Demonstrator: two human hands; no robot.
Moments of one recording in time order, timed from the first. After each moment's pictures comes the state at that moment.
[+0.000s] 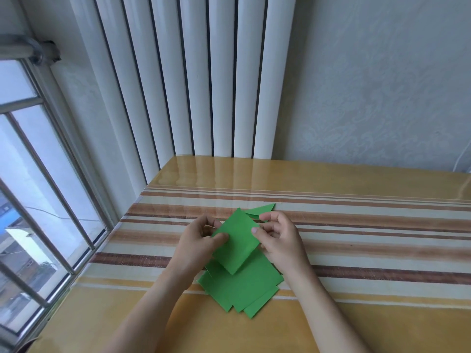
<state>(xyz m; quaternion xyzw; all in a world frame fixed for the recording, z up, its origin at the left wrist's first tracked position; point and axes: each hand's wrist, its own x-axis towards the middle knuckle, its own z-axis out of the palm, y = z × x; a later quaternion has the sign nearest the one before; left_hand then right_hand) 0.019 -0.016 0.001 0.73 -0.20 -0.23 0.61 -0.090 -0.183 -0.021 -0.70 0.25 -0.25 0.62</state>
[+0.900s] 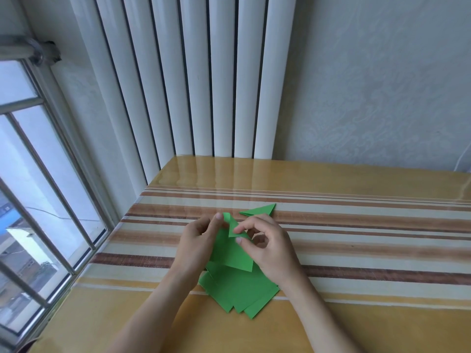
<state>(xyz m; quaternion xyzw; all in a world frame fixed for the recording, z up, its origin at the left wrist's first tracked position) 0.010 -0.019 0.005 0.70 -0.20 -0.20 0.65 -0.089 -0.168 -0.017 -0.83 0.07 -0.29 0.47</state>
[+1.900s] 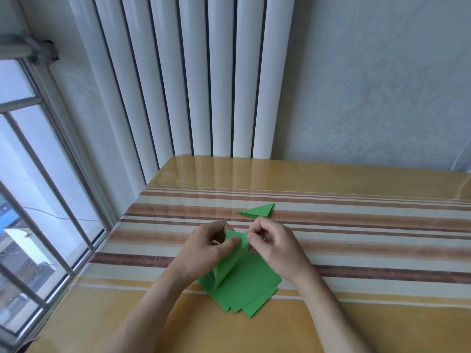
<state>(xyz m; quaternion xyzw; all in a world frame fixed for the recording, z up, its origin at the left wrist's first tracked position) 0.015 -0.012 0.006 0.73 -0.39 -0.22 0.52 -0.106 -0.180 0.002 -0.84 0.10 -0.19 0.50</state>
